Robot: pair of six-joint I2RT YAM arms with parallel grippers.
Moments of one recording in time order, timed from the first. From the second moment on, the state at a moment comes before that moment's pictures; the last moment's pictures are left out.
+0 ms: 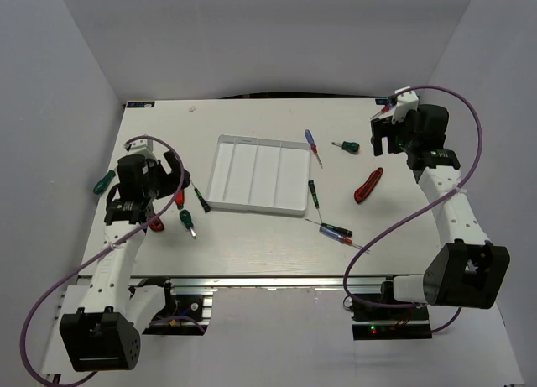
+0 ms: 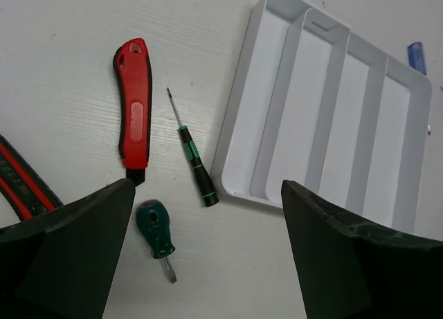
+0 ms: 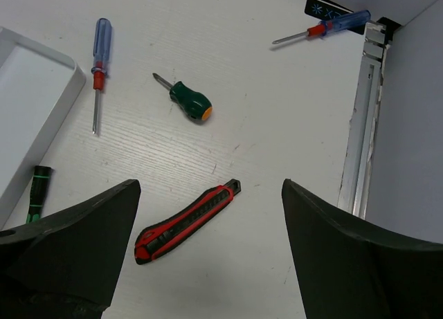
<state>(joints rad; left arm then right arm) 0.03 0.94 0.78 -0.35 0.10 -0.36 -0.02 1.32 1.16 -0.31 -0.21 -0.29</state>
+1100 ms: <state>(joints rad) 0.10 1.82 1.34 -0.54 -0.35 0.17 0.05 1.46 1.17 -0.66 -0.91 -1.01</state>
